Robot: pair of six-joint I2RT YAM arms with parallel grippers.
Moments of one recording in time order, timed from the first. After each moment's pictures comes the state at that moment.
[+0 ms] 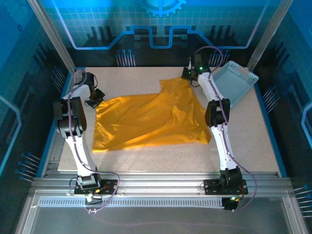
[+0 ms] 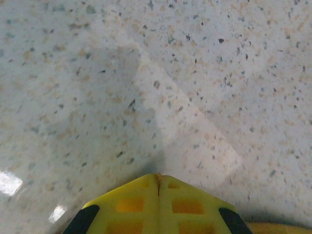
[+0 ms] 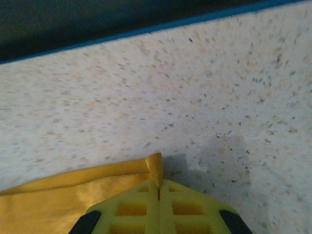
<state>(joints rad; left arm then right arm) 0.21 2.10 1.53 -0.61 0.07 -0.72 0.16 2.77 2.73 -0.78 -0.10 0.32</state>
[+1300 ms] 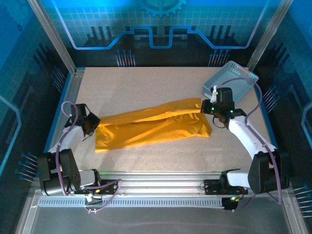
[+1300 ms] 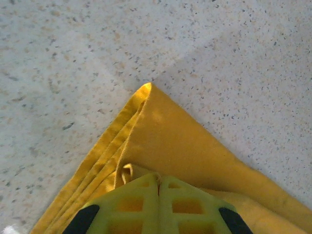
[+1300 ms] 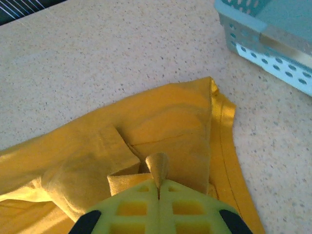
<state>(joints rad) 0.26 1.26 0.64 -0.32 0.13 -0.77 0.14 1.28 0.87 -0.33 -0.14 0.36</state>
